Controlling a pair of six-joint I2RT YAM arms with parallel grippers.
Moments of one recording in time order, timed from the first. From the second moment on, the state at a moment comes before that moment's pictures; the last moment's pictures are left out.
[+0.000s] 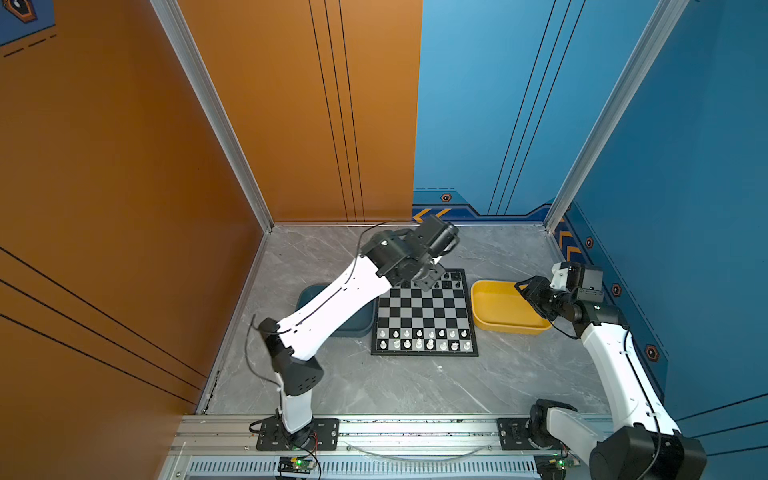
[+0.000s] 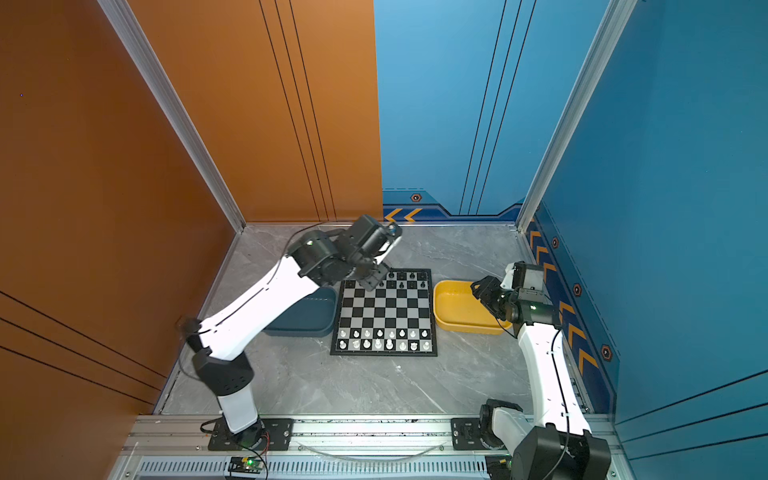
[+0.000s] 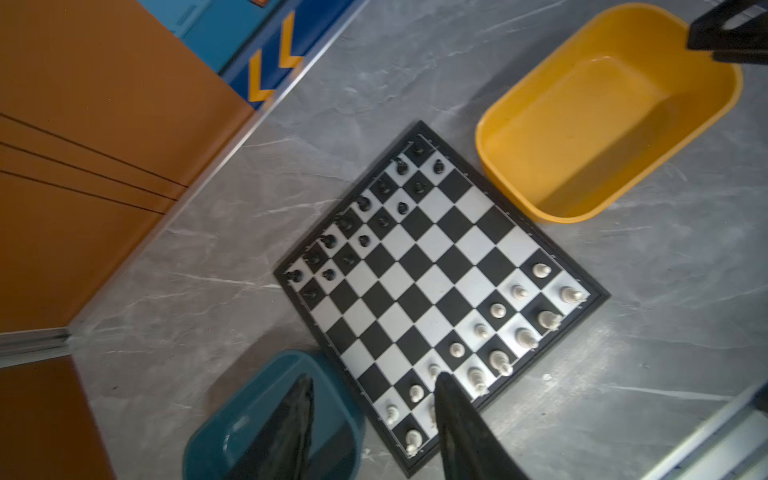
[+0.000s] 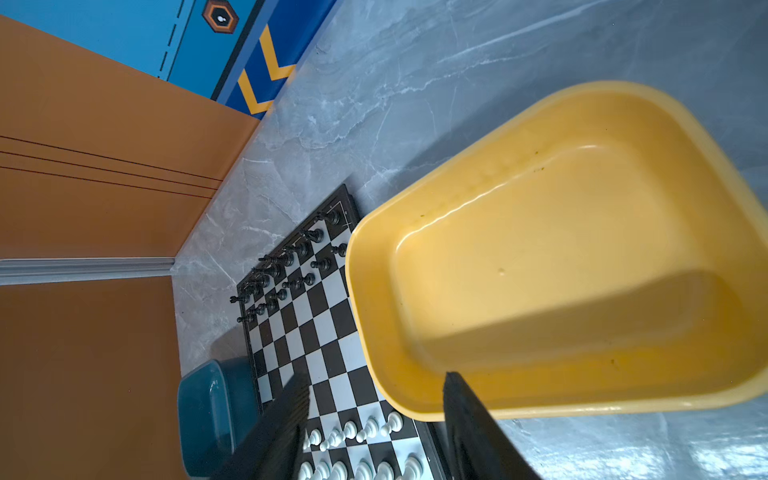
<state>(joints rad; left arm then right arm) -0.89 1.73 2.06 -1.19 -0.34 -0.03 -0.19 1.06 0.92 -0.65 -0.40 0.61</state>
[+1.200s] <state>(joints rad) -0.27 0.99 0.33 0.31 -0.67 0.05 0.01 0.92 0.41 0.15 0.04 0.07</state>
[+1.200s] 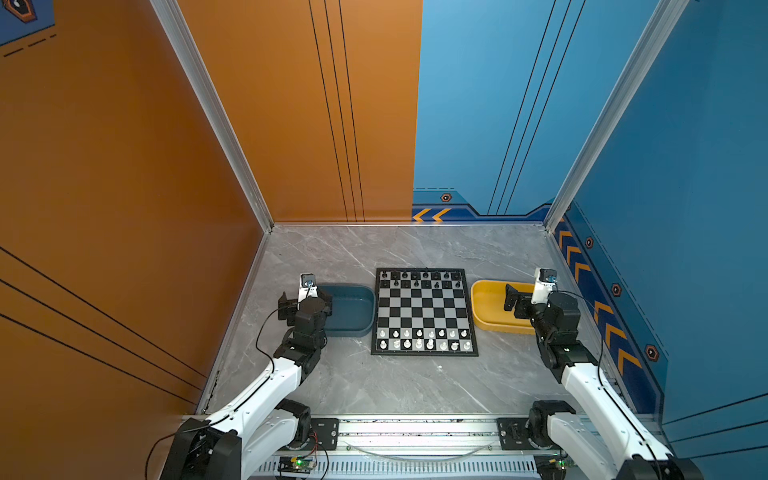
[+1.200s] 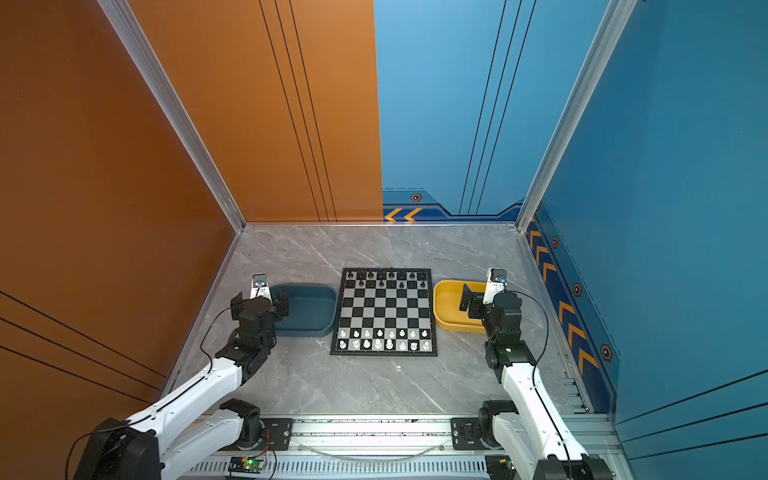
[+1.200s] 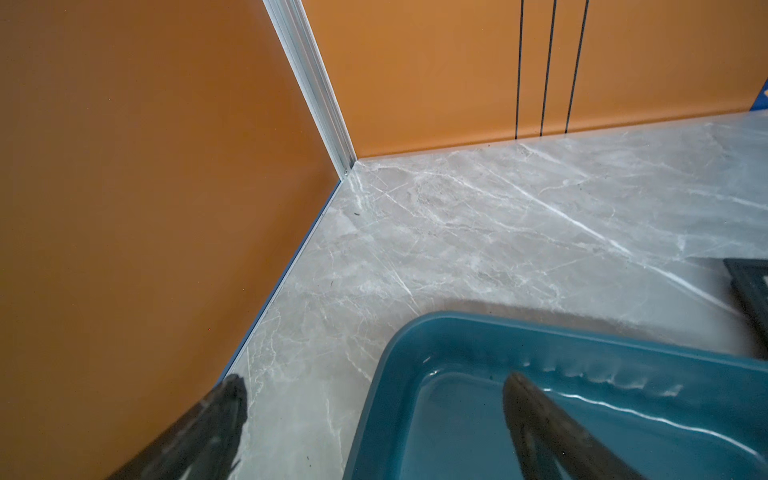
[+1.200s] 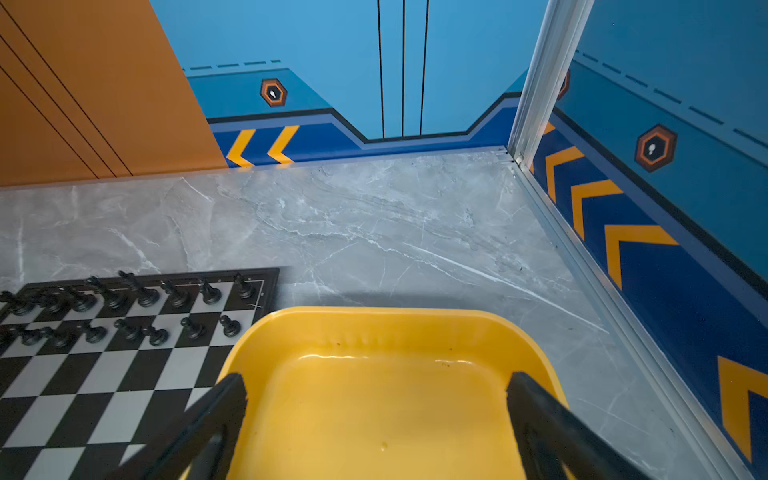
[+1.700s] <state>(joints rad) -0.18 1.23 0.21 0.69 -0.49 0.07 0.01 1.32 0.38 0.53 0.04 0.04</state>
